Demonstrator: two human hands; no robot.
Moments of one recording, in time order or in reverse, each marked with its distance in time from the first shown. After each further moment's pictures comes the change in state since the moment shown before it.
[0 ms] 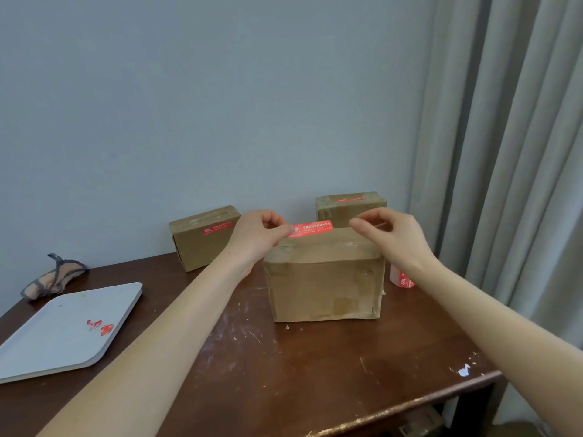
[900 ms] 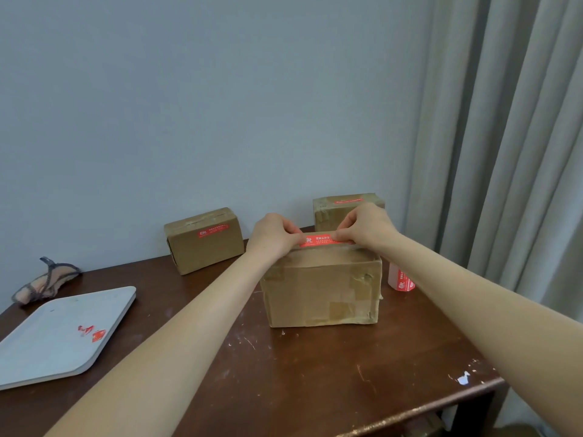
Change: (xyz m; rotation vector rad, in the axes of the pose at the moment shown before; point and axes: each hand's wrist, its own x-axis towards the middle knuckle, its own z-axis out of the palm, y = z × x) left_hand 0.033 -0.002 0.037 0.352 -0.042 -0.023; right_hand 0.053 -0.008 0.026 -0.299 -0.223 0.153
